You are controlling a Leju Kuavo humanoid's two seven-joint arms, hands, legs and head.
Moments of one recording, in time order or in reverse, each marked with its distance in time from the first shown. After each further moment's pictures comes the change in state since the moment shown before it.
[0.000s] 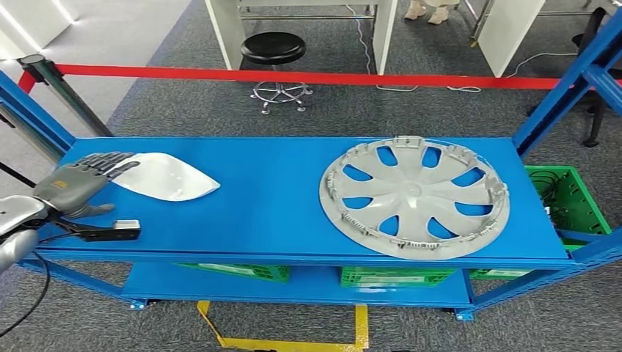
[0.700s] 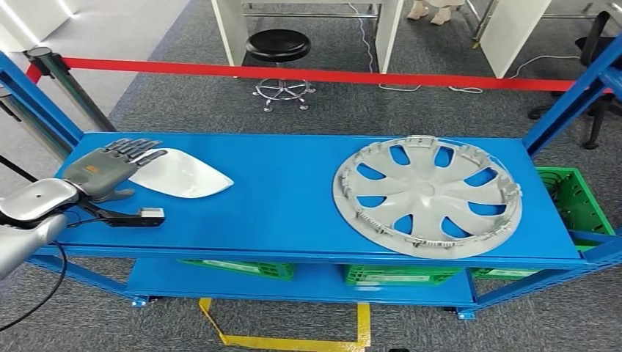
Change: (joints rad) left arm -0.132 -0.091 -0.112 0.083 -0.116 0.040 0.044; right arm -0.002 0.000 0.001 0.000 0.008 0.000 0.006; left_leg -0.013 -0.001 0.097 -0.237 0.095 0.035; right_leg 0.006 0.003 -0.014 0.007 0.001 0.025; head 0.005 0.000
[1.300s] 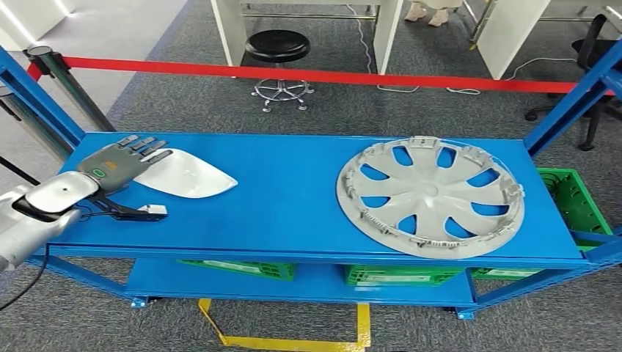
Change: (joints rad) left arm -0.124 -0.059 -0.142 0.133 -0.231 -0.037 0.119; right arm 0.004 0.002 0.000 0.000 0.011 -0.010 -0.009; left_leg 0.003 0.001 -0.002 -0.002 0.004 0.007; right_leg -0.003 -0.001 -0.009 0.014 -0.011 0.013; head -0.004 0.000
